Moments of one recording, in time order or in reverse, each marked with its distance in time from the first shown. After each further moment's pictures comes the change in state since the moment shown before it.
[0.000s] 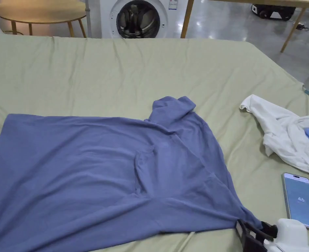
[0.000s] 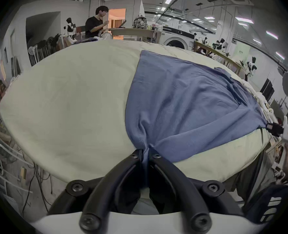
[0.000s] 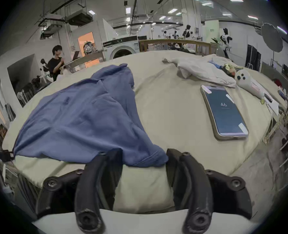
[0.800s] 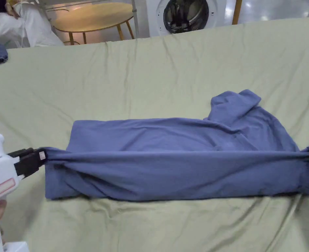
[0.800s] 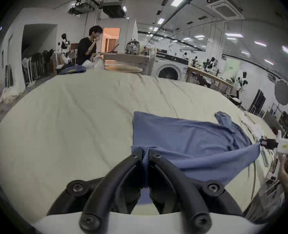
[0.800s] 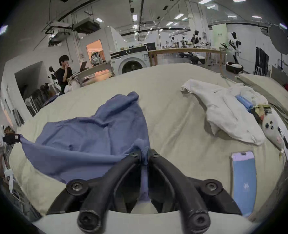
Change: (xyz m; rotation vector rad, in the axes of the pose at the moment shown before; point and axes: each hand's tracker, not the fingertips) left arm -0.026 0.226 -0.092 0.178 -0.100 0.008; right arm -0.028 0.160 -0.089 0.020 0.075 -0.030
